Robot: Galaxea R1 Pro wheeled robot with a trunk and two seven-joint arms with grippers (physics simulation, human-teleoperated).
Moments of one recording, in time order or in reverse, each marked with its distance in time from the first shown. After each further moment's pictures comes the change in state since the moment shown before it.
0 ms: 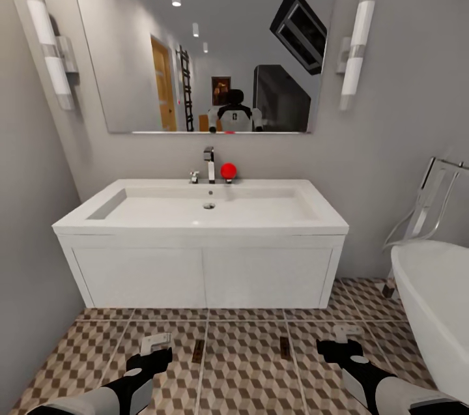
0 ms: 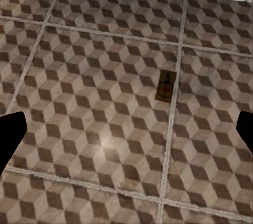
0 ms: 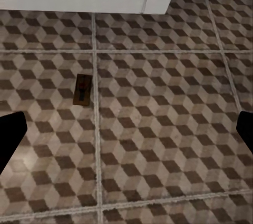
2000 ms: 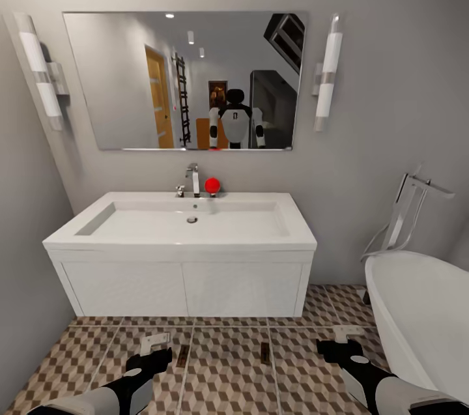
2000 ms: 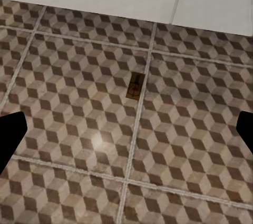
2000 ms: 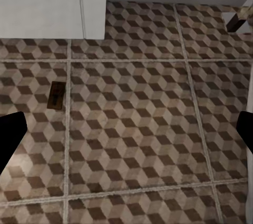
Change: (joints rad) left arm 0.001 0.000 0.000 0.000 0.000 -0.002 0.001; right arm 0.000 0.000 0.000 0.000 0.000 0.000 0.000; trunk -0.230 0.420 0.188
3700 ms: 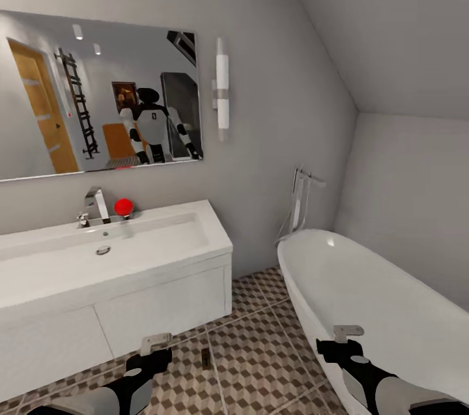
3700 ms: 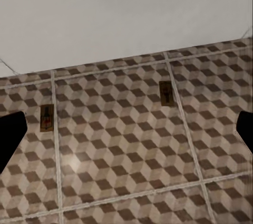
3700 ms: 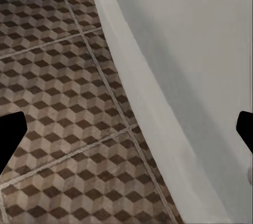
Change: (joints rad) left arm 0.000 0.000 0.000 0.000 0.000 0.001 -0.001; right arm 0.000 0.000 -0.001 0.000 0.002 -0.001 0.000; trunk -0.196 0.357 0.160
